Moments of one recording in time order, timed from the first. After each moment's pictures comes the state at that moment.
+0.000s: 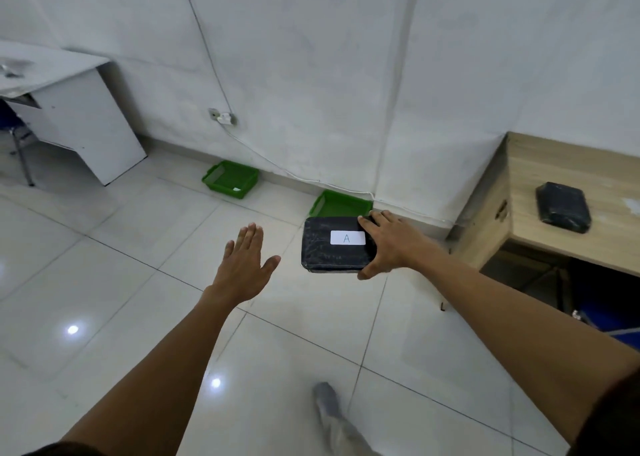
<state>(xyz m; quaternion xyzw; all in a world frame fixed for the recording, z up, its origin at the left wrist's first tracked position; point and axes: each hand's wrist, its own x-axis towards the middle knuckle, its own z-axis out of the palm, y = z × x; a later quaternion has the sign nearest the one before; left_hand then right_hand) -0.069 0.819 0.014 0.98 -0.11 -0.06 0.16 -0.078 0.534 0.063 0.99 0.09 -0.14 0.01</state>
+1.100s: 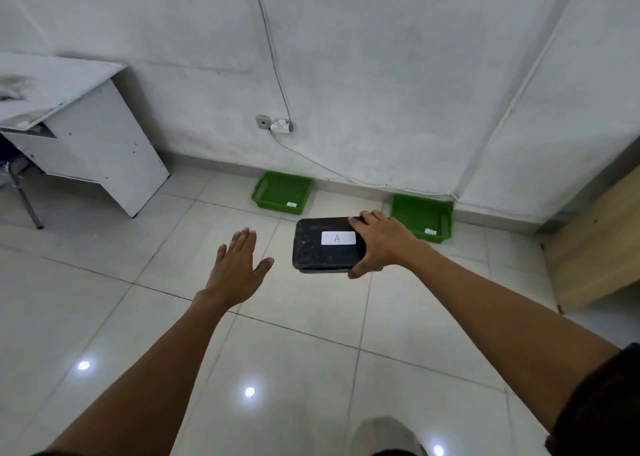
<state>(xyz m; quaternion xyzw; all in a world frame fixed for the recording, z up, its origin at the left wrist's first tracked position) 0.308 1.315 -0.004 0.97 -0.15 -0.10 0.16 0.274 1.038 0.034 0.99 0.04 -0.16 0.00</state>
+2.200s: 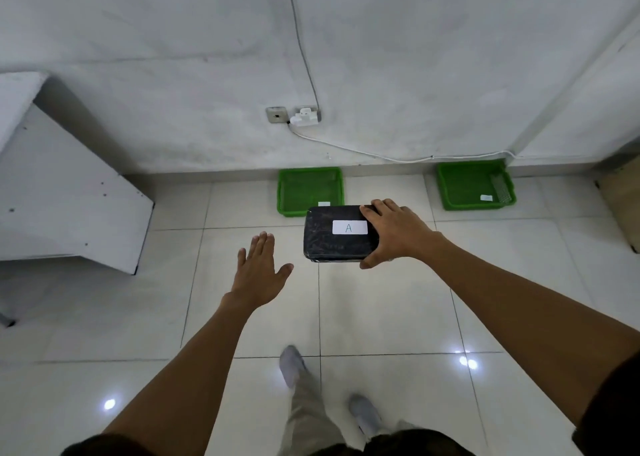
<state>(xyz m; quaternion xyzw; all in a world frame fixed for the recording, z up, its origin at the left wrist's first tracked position) 0.786 1.501 -0.091 0.93 -0.26 -0.23 0.12 0.694 1.247 -0.041 0.97 -0.09 -0.20 -0.06</state>
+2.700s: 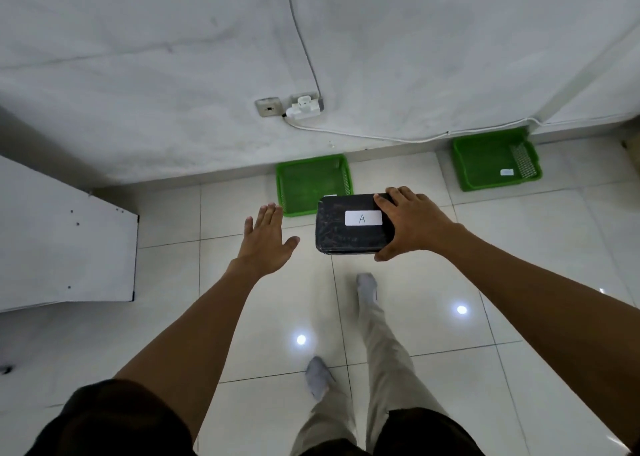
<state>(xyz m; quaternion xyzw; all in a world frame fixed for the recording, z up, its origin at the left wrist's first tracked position) 0.996 1.428 -0.134 0.90 -0.35 -0.25 0.05 0.846 1.203 -0.088 0.96 -0.14 -0.24 -0.07</state>
